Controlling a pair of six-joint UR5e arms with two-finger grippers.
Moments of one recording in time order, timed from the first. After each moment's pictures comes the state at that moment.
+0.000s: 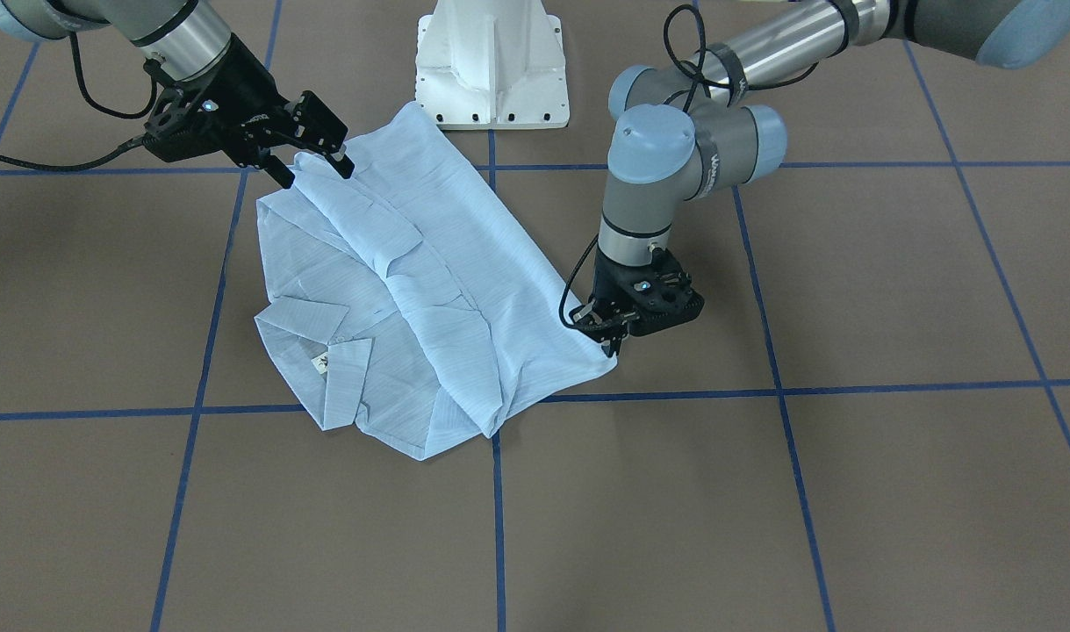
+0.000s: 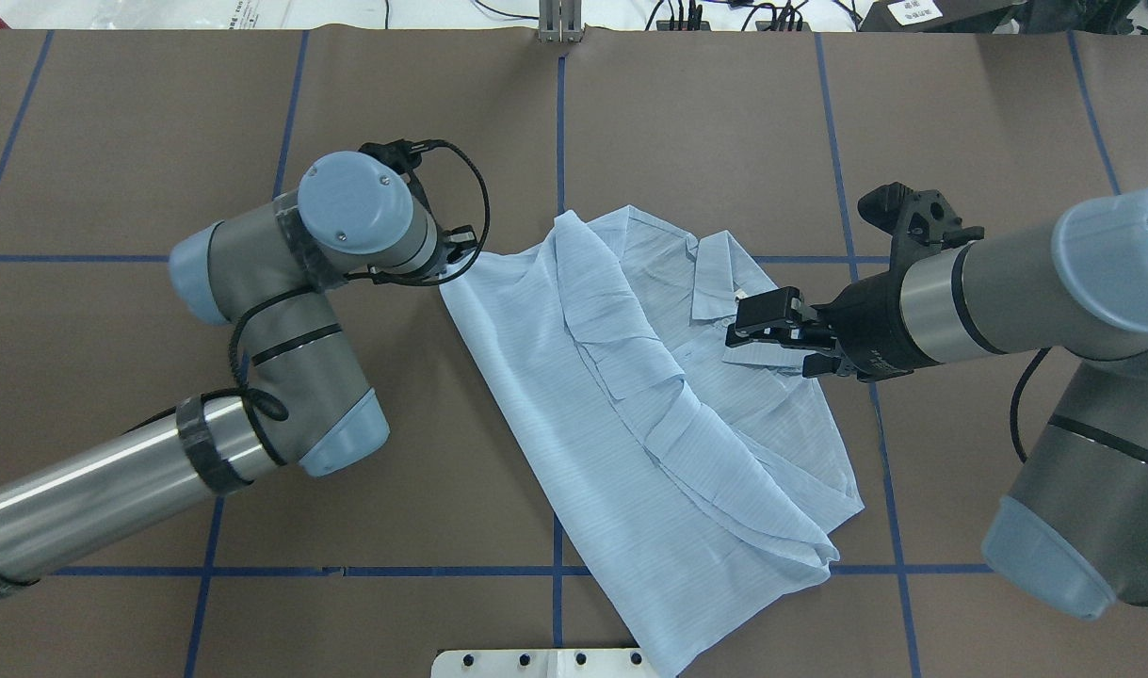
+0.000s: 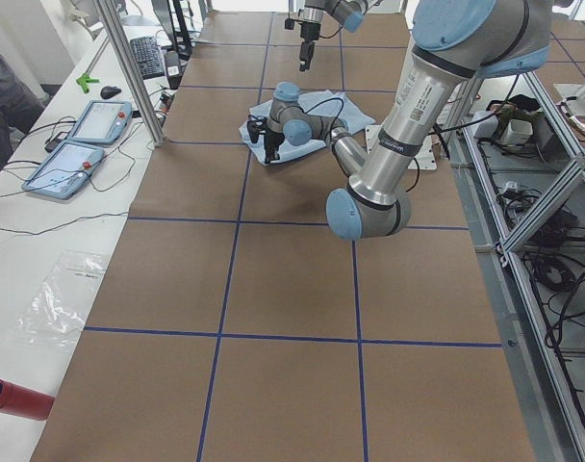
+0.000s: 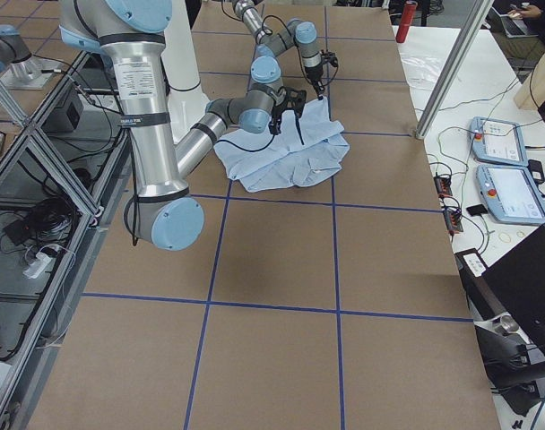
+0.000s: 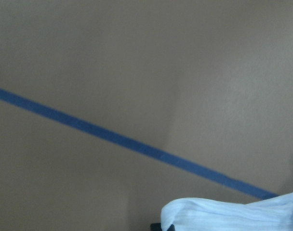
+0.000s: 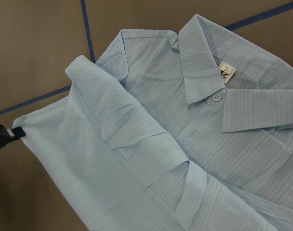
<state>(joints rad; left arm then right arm) -0.63 -2.29 -1.43 -1.84 -1.69 -1.48 0.66 -1.39 2.13 -1.16 2.03 1.51</state>
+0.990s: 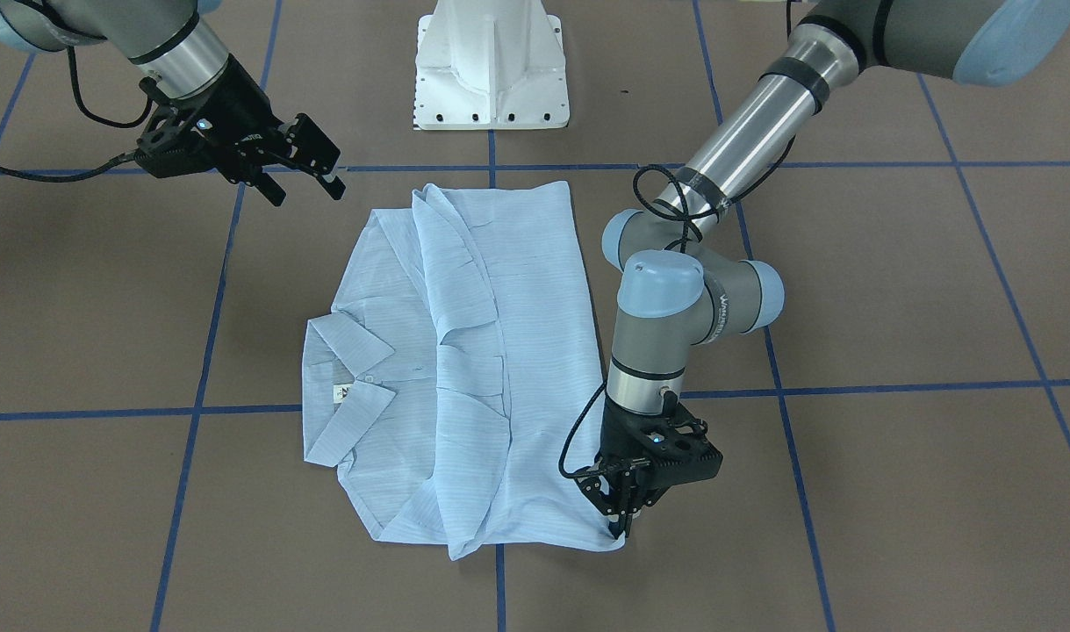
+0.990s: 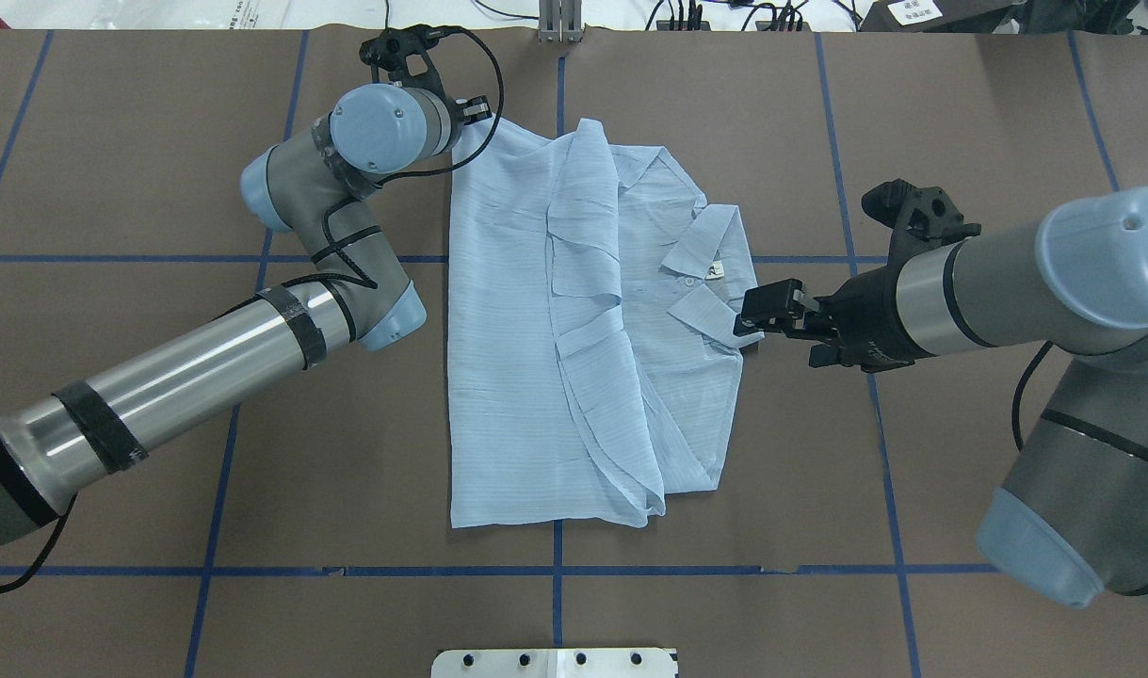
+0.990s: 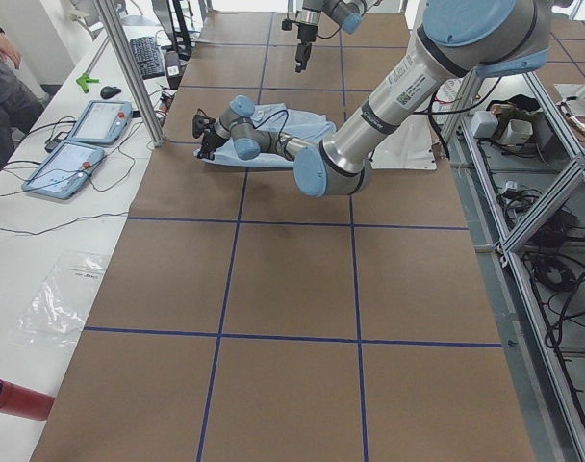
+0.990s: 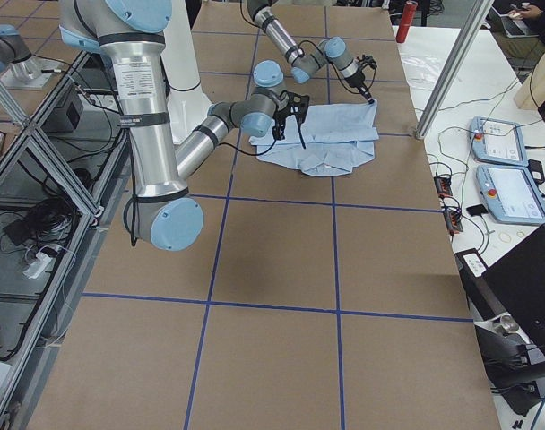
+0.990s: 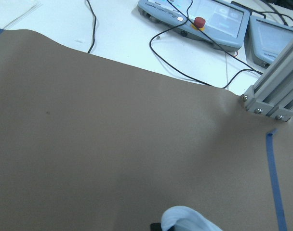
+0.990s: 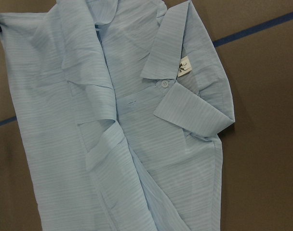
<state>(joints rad) -0.73 -2.51 -0.87 -2.43 -1.46 -1.34 0.66 -1.39 2.09 -1.16 1.98 1.51</state>
